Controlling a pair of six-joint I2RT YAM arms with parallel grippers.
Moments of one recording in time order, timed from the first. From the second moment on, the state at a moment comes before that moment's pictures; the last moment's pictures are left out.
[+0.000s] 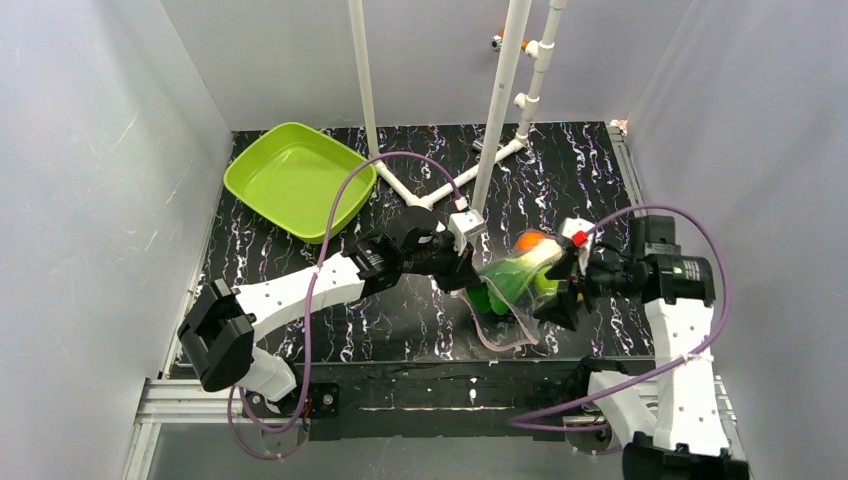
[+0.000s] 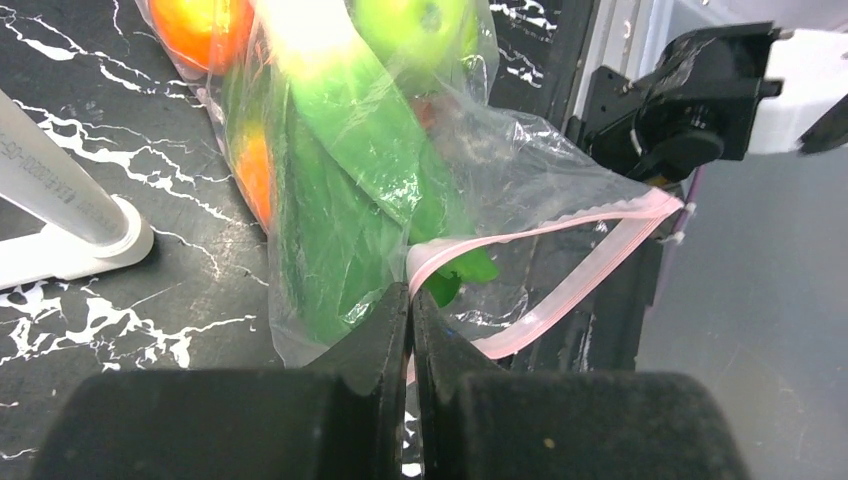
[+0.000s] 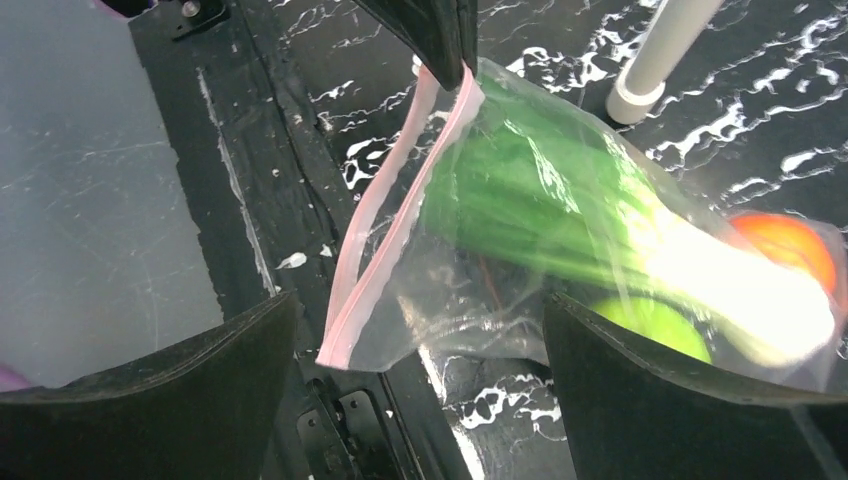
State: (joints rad) left arm -0.93 1.45 1.04 -0.09 0.43 -0.12; right arm -0.13 0.83 1.08 -1.48 -1.05 -1.04
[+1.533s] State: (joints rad) left arm -1.20 1.20 0.86 0.07 -0.05 -0.54; right arm 0.39 1.19 1.07 -0.90 -0.82 -0.33
